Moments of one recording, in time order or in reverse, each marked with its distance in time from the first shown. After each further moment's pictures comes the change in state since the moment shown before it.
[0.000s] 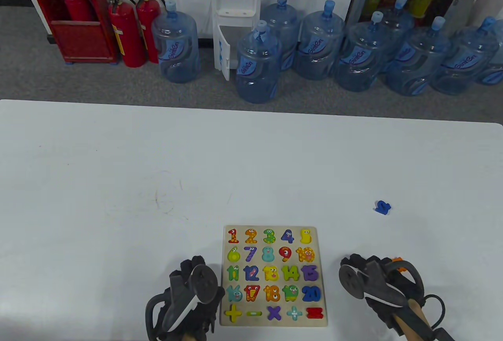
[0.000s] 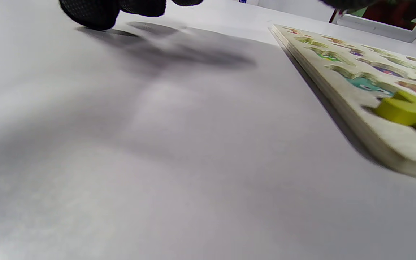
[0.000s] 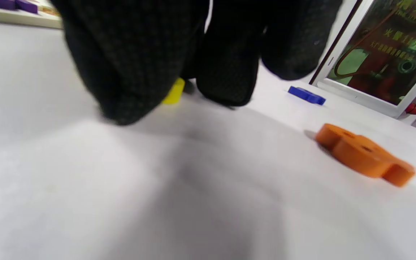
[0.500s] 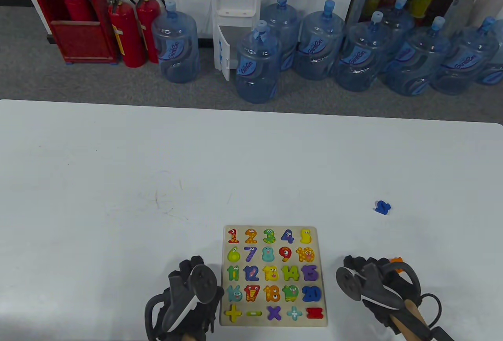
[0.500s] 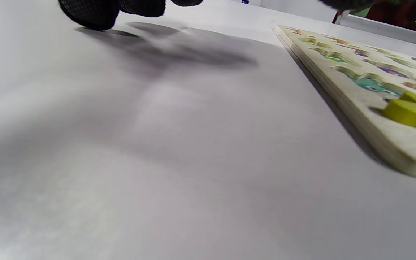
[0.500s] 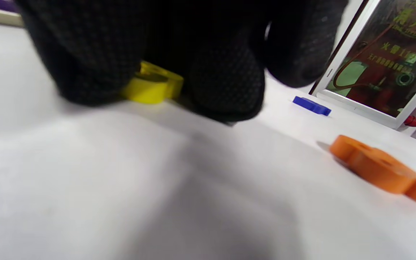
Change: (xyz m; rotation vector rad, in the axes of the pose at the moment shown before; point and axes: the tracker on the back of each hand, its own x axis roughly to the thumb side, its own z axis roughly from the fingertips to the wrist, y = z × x) left_hand -0.001 0.000 0.000 0.003 0.012 -0.001; right_hand 0.006 -0.001 -0.001 -0.023 -0.011 0.022
